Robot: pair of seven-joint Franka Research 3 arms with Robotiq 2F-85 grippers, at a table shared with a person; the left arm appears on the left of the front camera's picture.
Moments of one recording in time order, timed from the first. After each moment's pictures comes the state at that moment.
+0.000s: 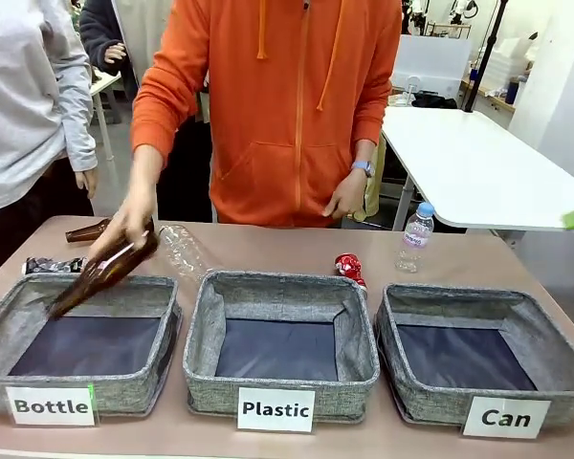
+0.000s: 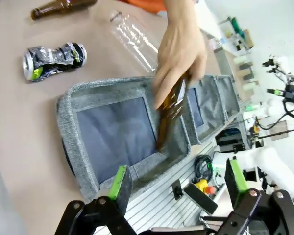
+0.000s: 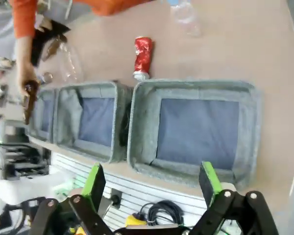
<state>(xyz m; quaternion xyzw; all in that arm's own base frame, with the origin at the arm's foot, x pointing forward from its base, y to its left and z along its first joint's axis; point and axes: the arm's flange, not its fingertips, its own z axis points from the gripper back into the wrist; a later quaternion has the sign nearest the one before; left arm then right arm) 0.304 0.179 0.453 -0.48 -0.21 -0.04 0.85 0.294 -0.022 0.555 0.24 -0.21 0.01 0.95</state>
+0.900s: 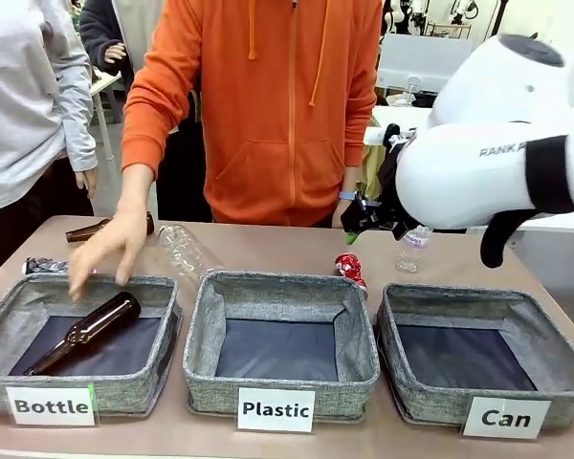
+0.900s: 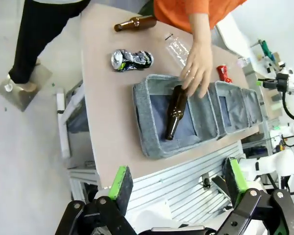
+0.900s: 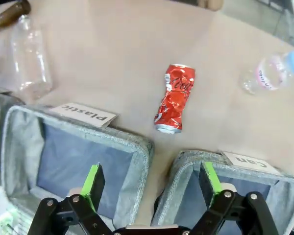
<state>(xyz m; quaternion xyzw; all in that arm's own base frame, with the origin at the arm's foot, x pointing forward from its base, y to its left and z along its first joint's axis) 0.198 0.336 0.528 -0.40 -0.28 0.01 0.88 0.427 0.214 0.464 0.06 -0.20 0.11 0.97</state>
